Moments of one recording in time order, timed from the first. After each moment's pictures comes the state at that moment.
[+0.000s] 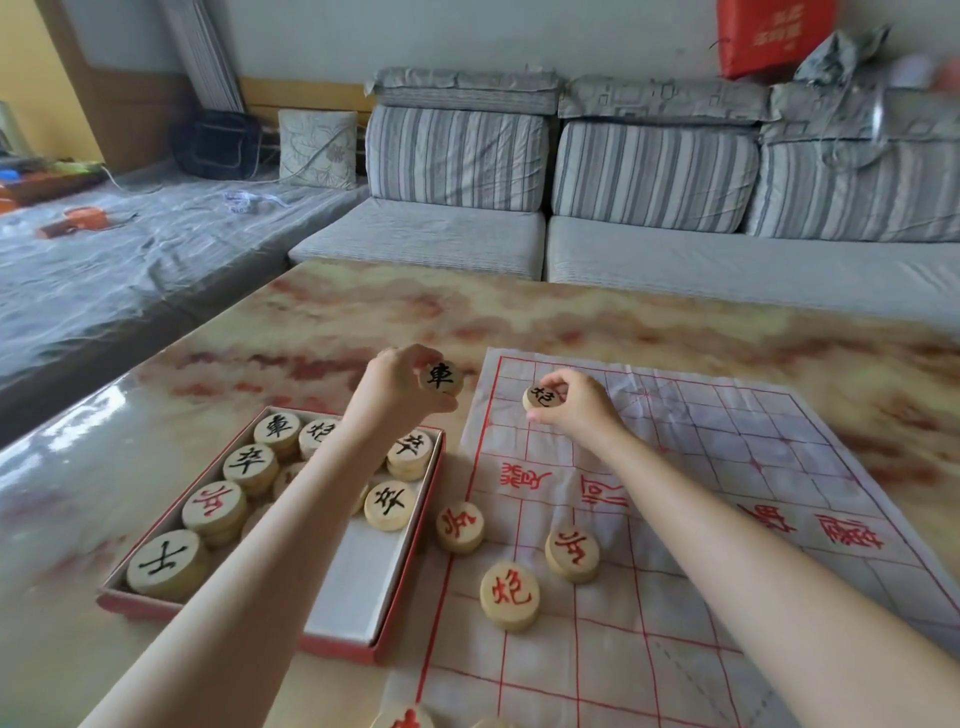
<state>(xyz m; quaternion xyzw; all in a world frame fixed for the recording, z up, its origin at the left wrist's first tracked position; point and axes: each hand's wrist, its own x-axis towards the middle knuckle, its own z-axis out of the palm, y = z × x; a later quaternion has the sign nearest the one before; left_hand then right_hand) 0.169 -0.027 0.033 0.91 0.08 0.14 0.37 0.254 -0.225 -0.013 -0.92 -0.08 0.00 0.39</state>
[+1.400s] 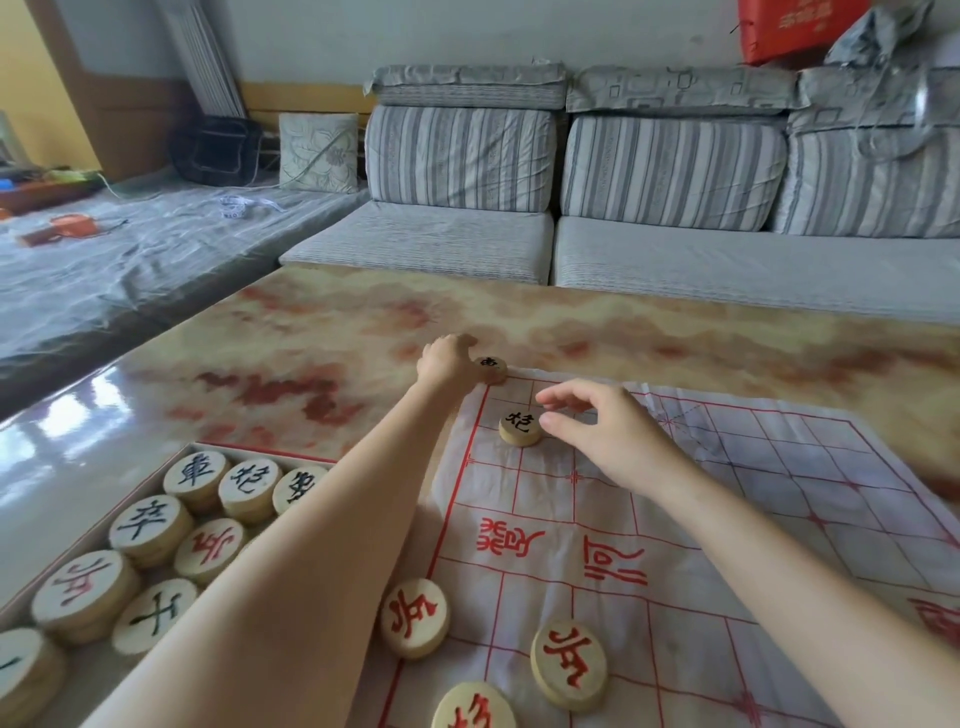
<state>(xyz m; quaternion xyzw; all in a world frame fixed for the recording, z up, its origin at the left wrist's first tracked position) 0.360 -0.054 -0.026 0.93 0.12 0.08 0.33 0.269 -0.256 -0.001 -0.89 -0.20 -0.01 0.41</state>
